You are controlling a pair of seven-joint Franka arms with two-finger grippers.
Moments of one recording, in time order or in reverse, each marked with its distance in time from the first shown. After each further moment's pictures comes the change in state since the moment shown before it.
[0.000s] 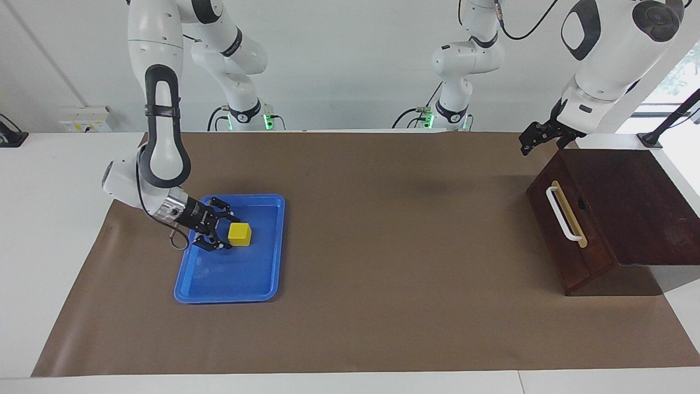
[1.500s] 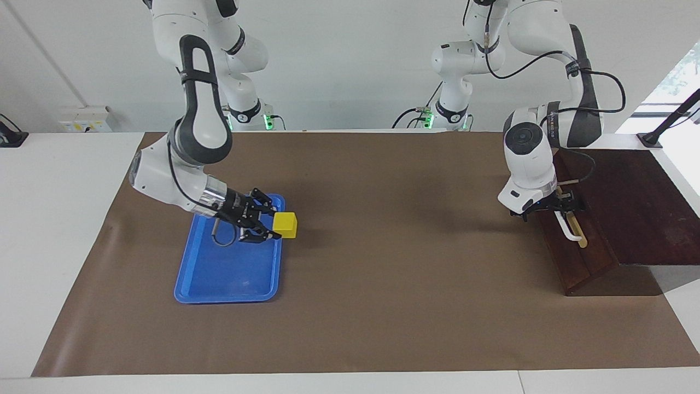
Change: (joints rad) left arm -0.054 0.192 0.003 -0.230 0.484 0.391 -0.053; right arm 0.264 -0.029 0.004 0.234 -0.021 -0.103 0.358
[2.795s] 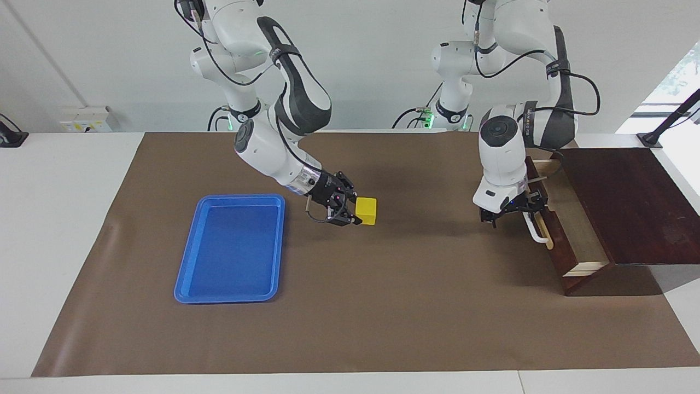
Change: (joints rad) left arm -0.126 0.002 -0.004 0.020 -0.134 0.014 -0.219; right arm 0.321 0.005 0.008 0.034 0.039 0.300 0.257
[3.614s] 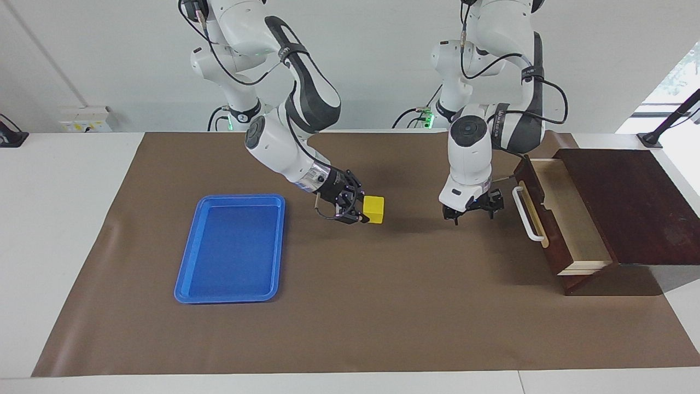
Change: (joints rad) left arm -0.101 0.030 -0.008 0.049 -0.152 -0.060 -0.083; right arm 0.037 0.005 0.002 0.001 0.000 0.043 0.024
